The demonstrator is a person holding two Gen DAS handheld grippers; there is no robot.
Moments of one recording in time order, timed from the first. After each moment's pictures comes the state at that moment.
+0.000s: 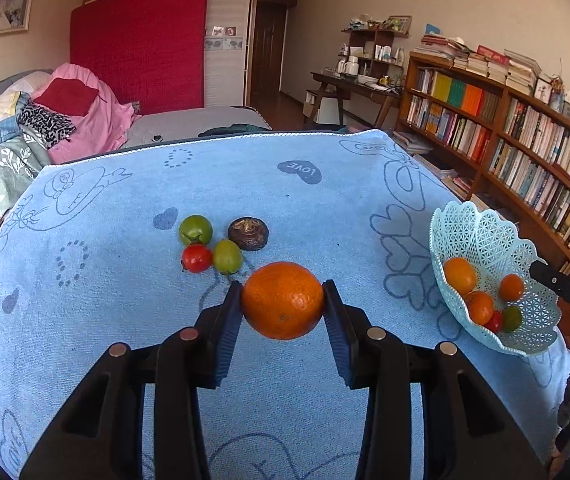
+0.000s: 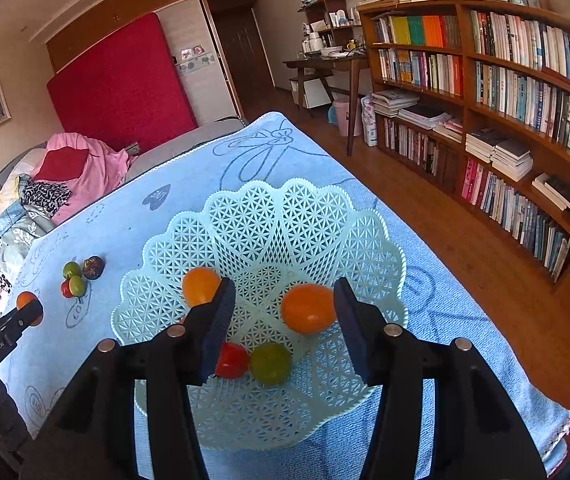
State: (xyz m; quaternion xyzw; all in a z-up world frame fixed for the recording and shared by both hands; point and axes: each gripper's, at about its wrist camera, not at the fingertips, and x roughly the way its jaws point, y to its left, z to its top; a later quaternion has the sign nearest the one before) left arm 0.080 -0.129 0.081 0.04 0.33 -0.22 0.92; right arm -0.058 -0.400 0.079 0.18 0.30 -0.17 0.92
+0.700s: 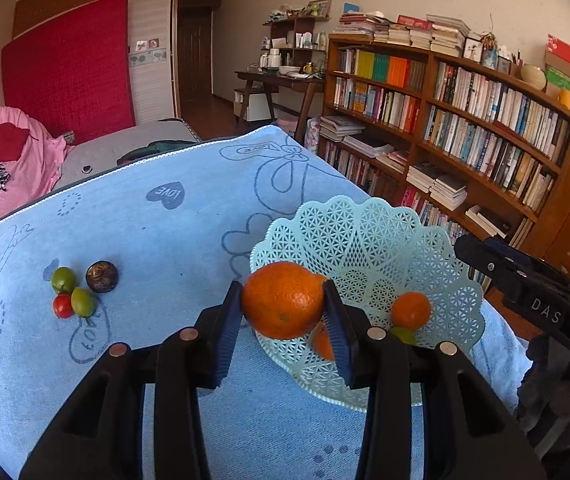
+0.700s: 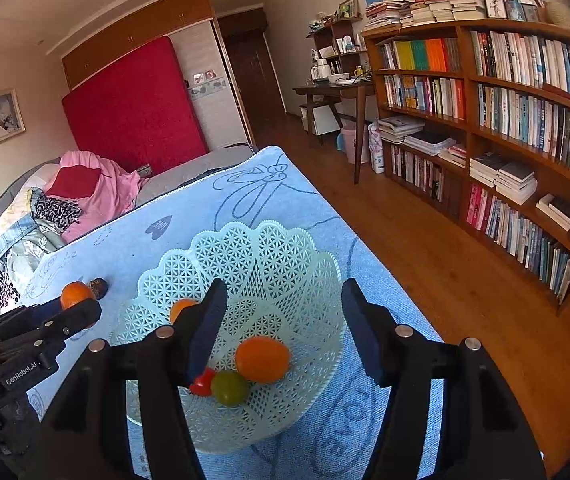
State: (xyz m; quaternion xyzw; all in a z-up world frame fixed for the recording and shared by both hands) left arm 0.046 -0.264 0.095 0.10 0.32 -0.32 0.89; right arm -0.085 -0.431 0.096 0.18 0.25 -0.15 0.94
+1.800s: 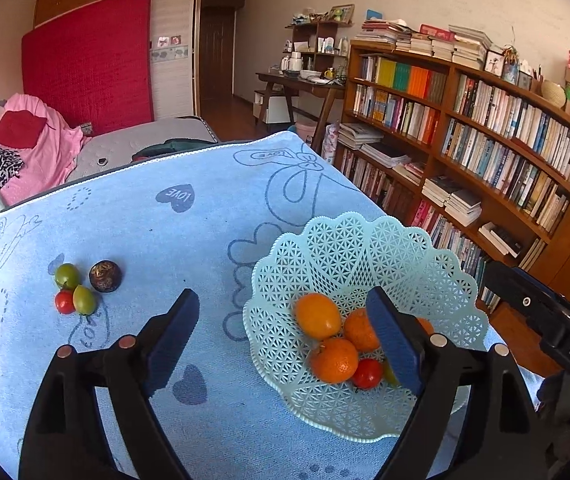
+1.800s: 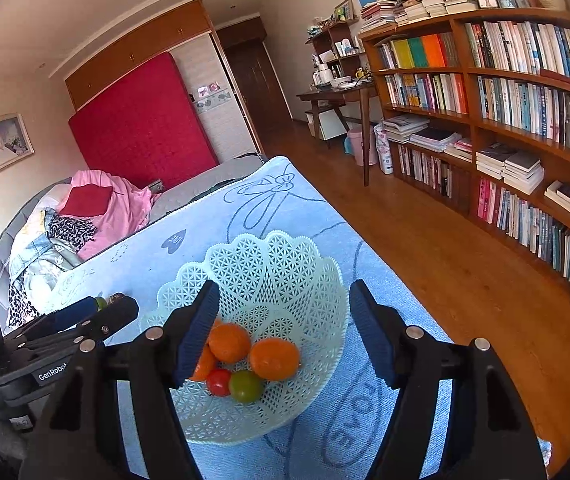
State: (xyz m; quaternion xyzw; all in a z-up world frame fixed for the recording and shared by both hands) left arm 0.054 -0.268 0.099 0.07 0.32 -0.28 0.90; right arm -0.100 -0.432 0.107 0.21 0.23 -0.13 0.94
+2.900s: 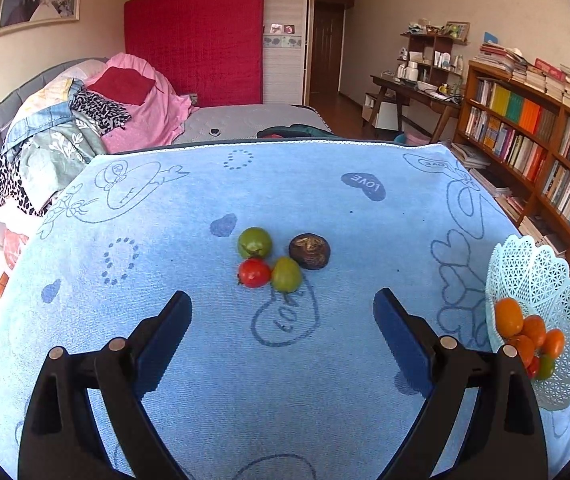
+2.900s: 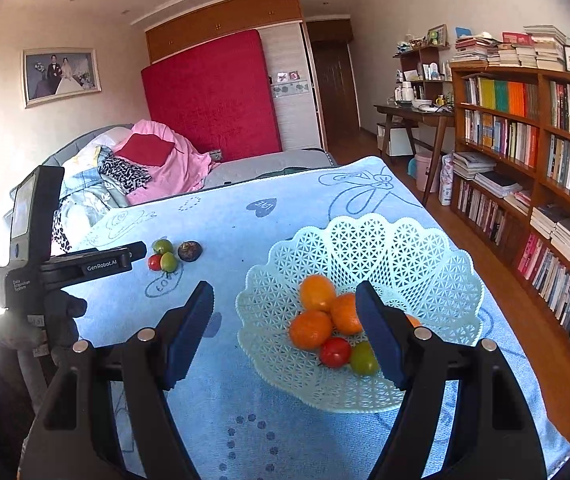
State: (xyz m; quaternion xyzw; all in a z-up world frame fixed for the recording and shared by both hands) left arm 0.105 -0.115 0.085 0.03 0.34 -0.10 0.94; right arm -0.080 -0.317 0.110 0.09 0.24 -0.02 0.97
